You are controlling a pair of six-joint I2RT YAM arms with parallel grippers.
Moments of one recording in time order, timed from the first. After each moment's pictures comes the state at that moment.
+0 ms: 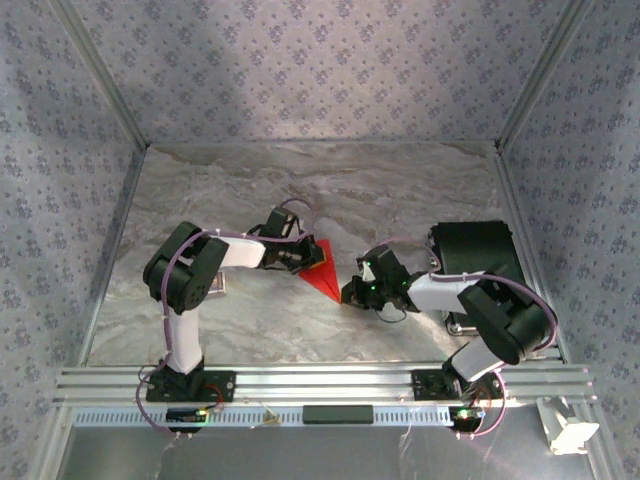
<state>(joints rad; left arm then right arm) -0.58 1.94 0.96 0.12 0.56 -0.94 0.66 1.53 0.51 0.10 -0.43 0.86</state>
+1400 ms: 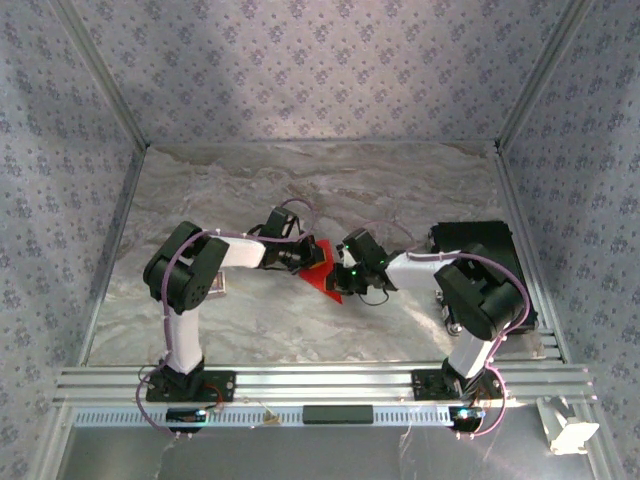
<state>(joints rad) -0.58 1.94 0.96 0.12 0.57 -0.94 0.68 1.72 0.77 -0.02 -0.43 0.76</state>
